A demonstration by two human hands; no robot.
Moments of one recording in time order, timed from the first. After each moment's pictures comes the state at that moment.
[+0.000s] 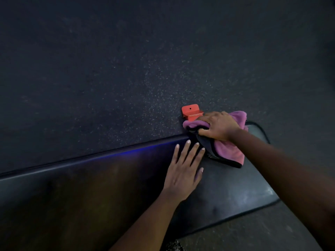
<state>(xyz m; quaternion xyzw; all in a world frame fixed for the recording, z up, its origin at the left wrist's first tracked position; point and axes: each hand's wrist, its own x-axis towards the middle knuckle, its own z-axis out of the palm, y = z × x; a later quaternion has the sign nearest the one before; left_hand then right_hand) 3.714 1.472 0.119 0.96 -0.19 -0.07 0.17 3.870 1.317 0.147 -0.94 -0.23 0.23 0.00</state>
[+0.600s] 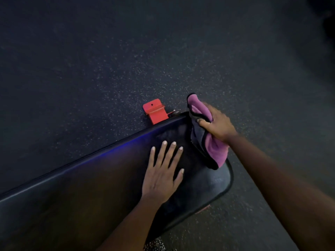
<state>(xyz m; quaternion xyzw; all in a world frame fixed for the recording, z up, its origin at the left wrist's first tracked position) 3.723 1.352 0.104 0.96 -0.24 -0.08 0.09 3.833 1.128 0.135 -0.94 0.06 0.18 0.30</state>
